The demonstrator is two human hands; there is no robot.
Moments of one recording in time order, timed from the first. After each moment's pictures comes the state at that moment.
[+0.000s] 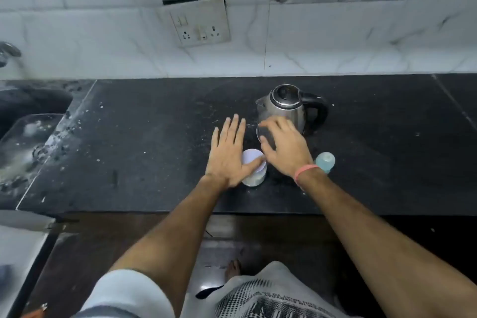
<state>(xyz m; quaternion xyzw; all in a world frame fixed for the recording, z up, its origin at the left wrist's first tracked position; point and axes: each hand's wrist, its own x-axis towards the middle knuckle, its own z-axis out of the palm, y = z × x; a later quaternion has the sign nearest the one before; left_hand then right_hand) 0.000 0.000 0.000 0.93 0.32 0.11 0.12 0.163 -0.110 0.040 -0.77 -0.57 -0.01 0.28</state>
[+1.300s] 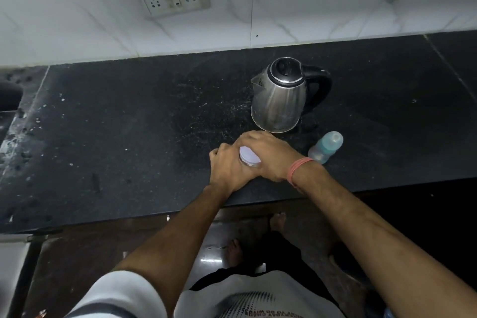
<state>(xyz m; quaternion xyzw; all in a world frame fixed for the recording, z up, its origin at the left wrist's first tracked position) -0.003 -0.003 -0.064 0.87 0.37 0.05 0.31 0.120 -0.095 0.034 -0.75 -0.60 0.26 0.09</state>
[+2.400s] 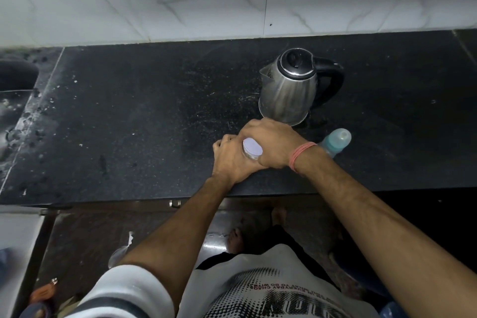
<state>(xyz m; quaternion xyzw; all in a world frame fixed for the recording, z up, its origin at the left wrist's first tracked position) -0.005 -0.005 -0.072 0.86 0.39 0.07 0.33 0.124 -0.083 0.060 -0.73 -0.65 0.20 0.01</state>
